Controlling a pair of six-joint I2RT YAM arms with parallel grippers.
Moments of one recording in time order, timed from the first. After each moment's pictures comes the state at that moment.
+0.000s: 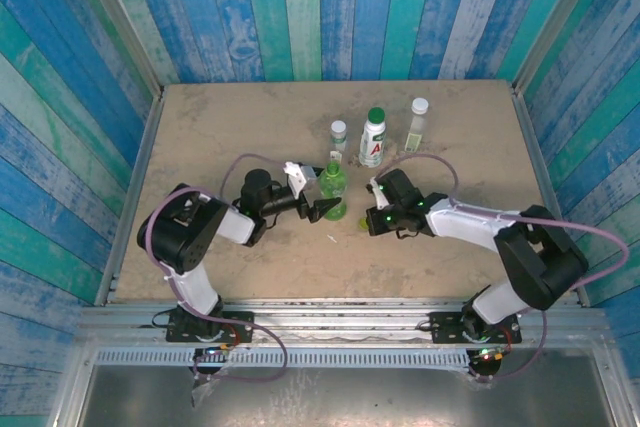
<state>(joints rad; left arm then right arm) -0.46 1.74 0.47 1.16 0.71 0.06 0.63 1.50 0.70 -0.21 -0.16 0.35</state>
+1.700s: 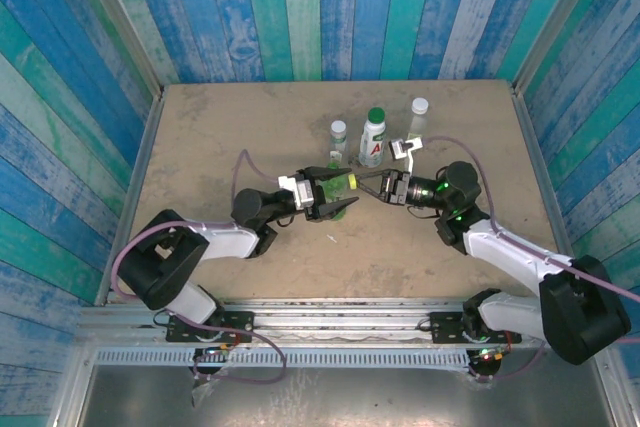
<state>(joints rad) -0.69 1.52 0.48 1.56 0.70 -0.01 0.48 1.20 0.52 0.85 -0.92 1.16</state>
